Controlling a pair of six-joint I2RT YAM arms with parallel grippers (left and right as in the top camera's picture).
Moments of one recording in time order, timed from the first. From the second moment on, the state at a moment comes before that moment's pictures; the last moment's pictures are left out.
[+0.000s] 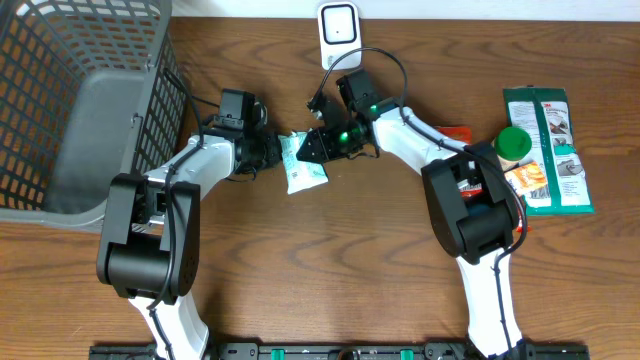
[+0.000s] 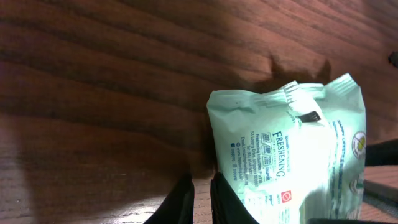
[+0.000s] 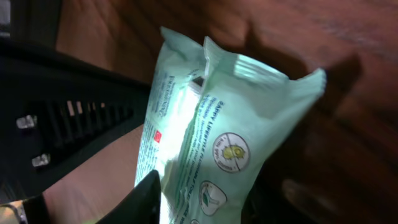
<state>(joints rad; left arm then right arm) -0.17 1.94 1.13 -0.34 0.30 -0.41 0.46 2.31 1.64 -0.50 -0.70 0.17</state>
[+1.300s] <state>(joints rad) -0.26 1.82 1.12 -0.41 0.33 -0.38 0.38 2.24 1.62 -0.68 -0.64 0.07</state>
